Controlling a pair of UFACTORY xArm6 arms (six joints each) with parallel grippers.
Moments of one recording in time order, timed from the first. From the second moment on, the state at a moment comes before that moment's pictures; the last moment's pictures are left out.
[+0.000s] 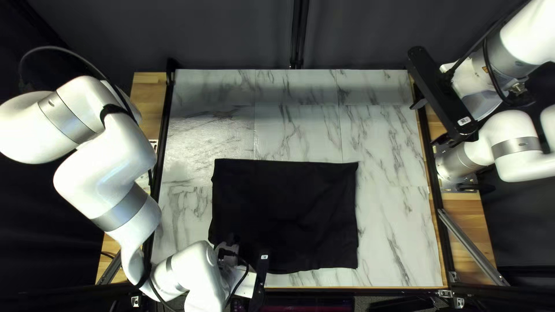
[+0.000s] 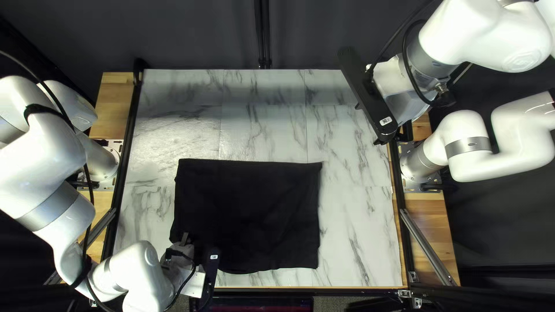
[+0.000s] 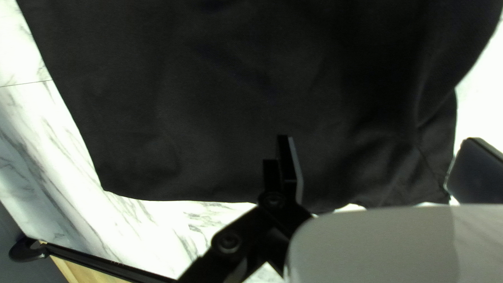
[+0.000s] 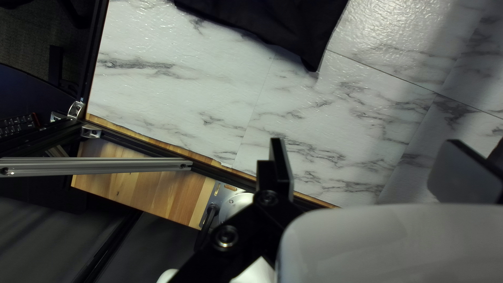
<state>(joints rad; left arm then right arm) -0.84 0.35 -1.13 0.35 1.09 -0.88 0.04 -0.83 -0.90 0.09 1.54 -0.33</state>
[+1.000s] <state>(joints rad) -0.78 0.41 -1.20 0.43 1.00 -0.86 0.04 -0.83 -0.90 0.09 1.54 -0.33</state>
